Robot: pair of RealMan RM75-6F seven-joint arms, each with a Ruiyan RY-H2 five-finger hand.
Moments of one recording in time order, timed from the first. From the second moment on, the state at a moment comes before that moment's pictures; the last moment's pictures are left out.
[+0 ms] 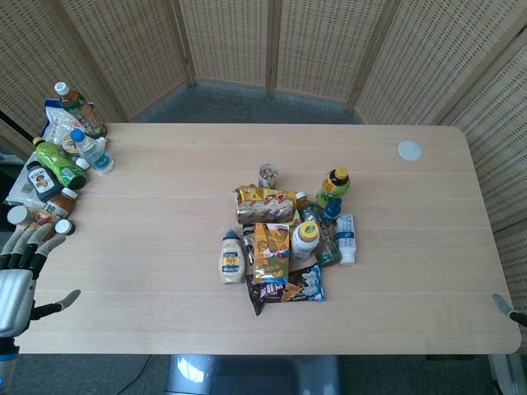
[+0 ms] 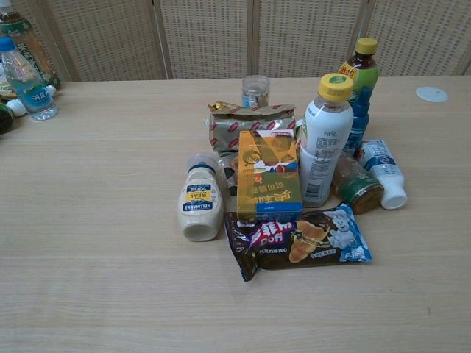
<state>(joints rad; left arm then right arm) -0.03 -1.04 -0.03 -1.99 1.56 1.57 0.20 -0.07 -0.98 0.14 -1.73 -1.44 1.66 0.07</state>
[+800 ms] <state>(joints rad) -0.35 -1.05 -0.01 -1.65 1.78 1.14 0.18 -0.08 -0.96 0.14 -1.76 -1.46 1.68 0.10</state>
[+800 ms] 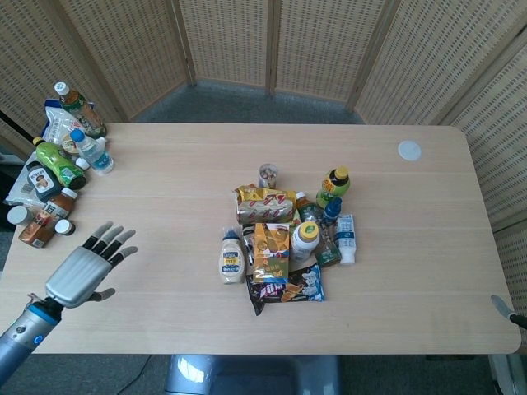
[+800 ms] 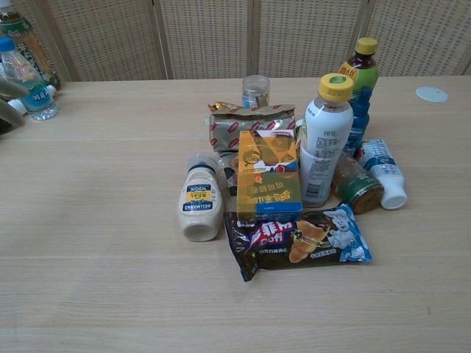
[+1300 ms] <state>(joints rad) -0.59 -1.27 -0.10 -1.62 1.57 0.79 0.68 -0.09 -0.93 0.14 -1.76 -1.45 1.68 0.18</state>
